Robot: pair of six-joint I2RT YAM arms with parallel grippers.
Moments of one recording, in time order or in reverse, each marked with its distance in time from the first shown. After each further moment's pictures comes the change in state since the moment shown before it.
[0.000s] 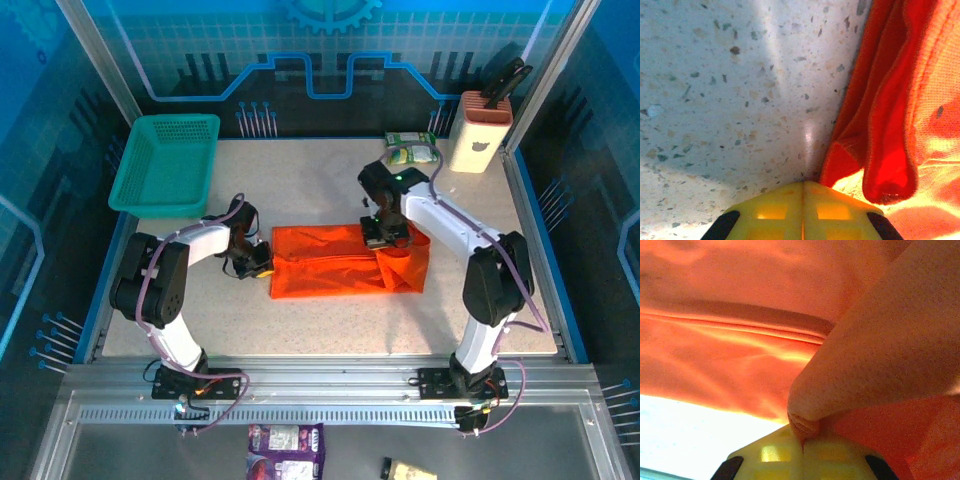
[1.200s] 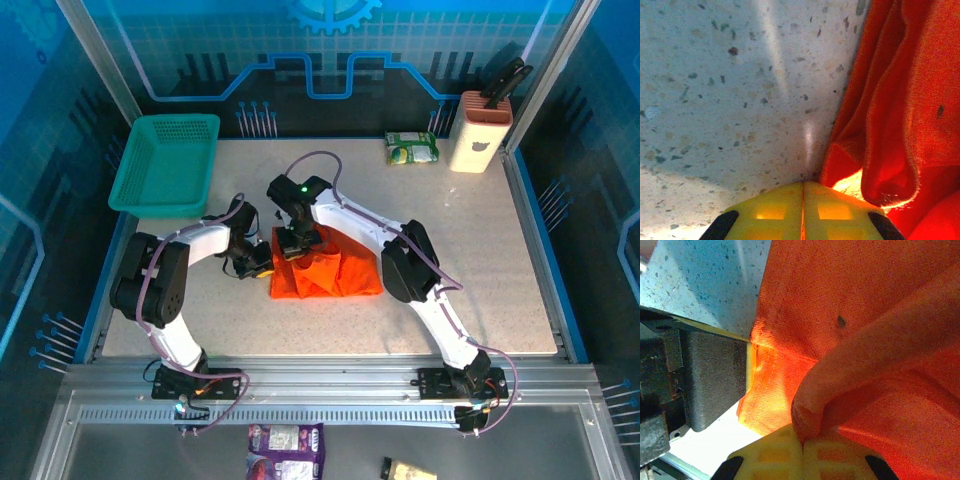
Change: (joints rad) left arm 0.000 0.003 0.000 0.004 0.005 0.001; right arm 0.292 0.547 0.621 -0.023 -0.173 0.127
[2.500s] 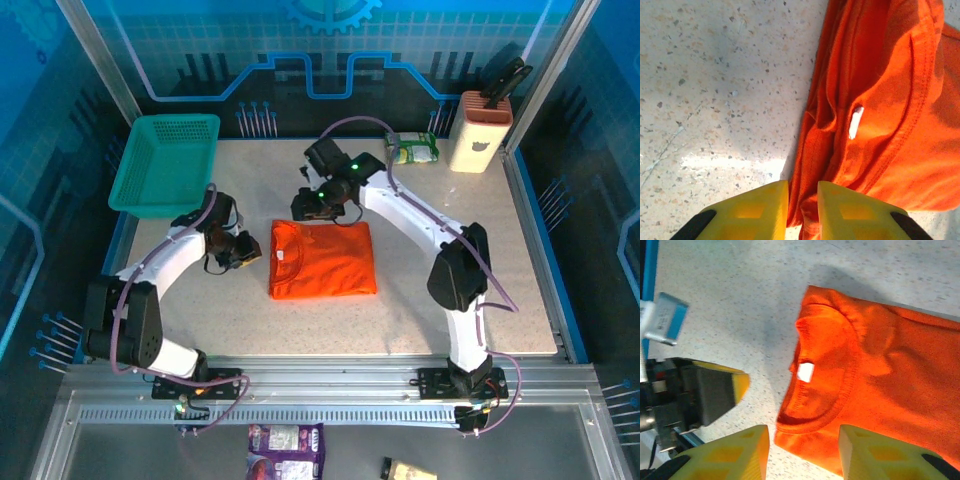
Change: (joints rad) left arm 0.066 -0.287 -0.010 -0.107 -0.049 0.010; right arm -0.141 -0.343 -0.240 0.219 -0.033 0.012
